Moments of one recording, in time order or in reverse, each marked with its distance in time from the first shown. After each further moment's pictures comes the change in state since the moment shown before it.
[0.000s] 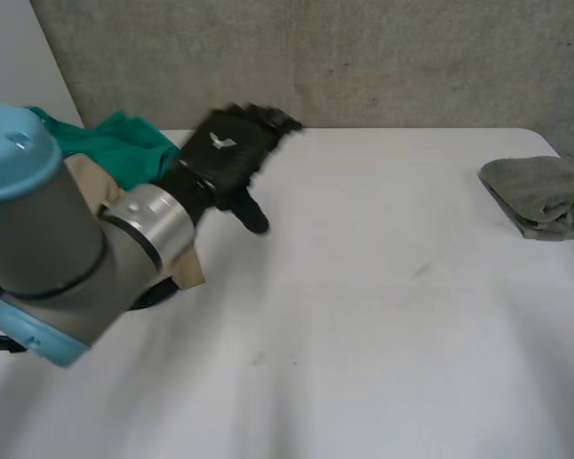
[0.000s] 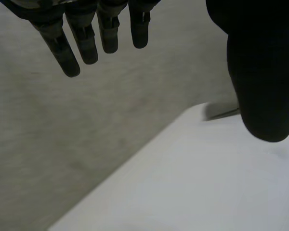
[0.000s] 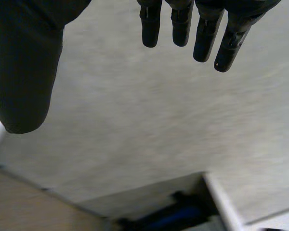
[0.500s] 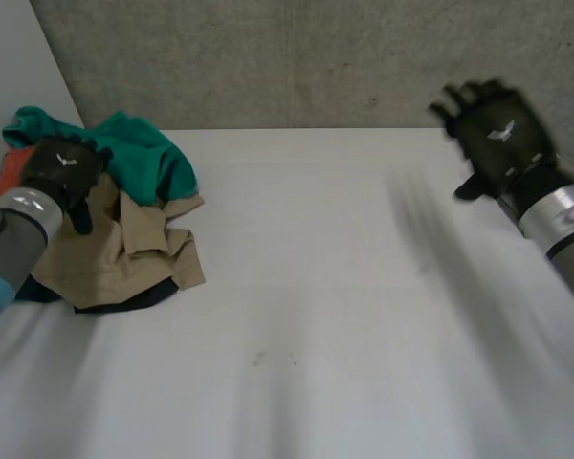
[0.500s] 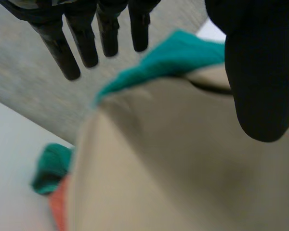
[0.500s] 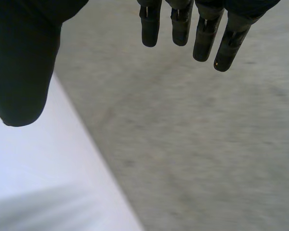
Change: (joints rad) left arm 0.440 -0.153 -0.018 -0.001 -0.106 0.441; right arm 0.441 -0.395 0.666 -0.391 -0.512 0.235; left_hand 0.068 0.054 0.052 0.057 0.043; right_hand 0.000 0.000 0.000 0.000 0.000
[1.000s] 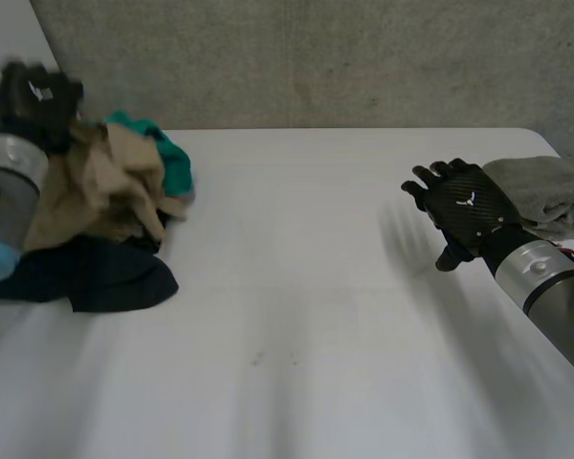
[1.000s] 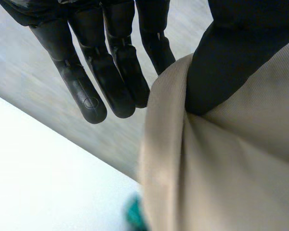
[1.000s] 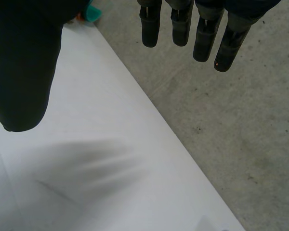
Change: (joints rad) left arm -0.022 0.051 0.088 0.236 -0.037 0.011; right arm 0.025 0.047 0.062 0.164 0.011 -0.072; left_hand 0.851 0.935 0.922 0.936 0.851; right_hand 0.000 0.000 0.000 0.000 0.000
